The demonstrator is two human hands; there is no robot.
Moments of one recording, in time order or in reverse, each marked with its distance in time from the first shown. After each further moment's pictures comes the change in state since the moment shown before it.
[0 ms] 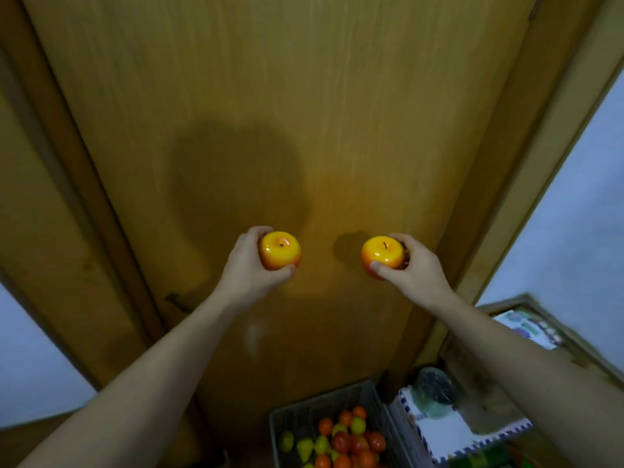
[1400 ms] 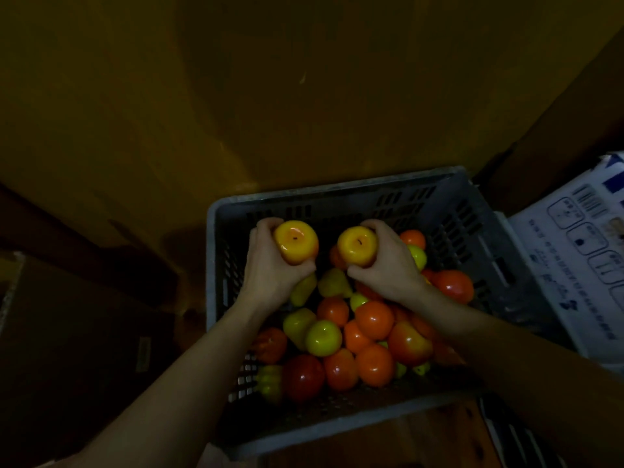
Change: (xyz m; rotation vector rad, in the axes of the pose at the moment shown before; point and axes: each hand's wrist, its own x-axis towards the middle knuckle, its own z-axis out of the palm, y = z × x) left_hand -0.256 -0.641 0.619 -0.051 -0.069 -0.452; right_hand -0.244 0.665 0.636 -0.052 -0.365 0.096
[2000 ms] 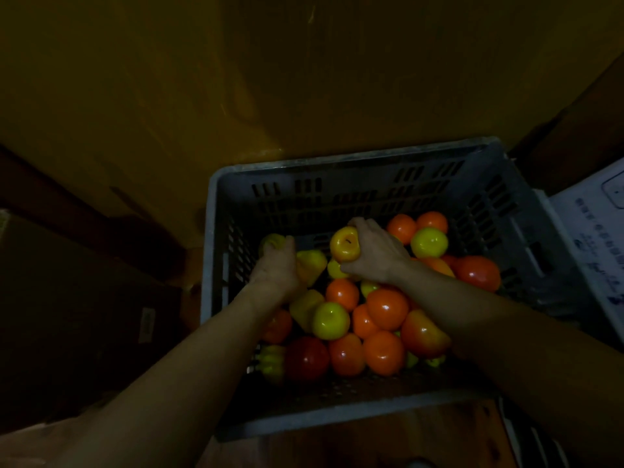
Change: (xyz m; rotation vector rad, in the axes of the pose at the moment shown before) left_hand 0.002 -0.038 0.033 0.590 -0.360 -0.306; right_hand 0.032 0.019 0.057 -0.296 -0.383 0.044
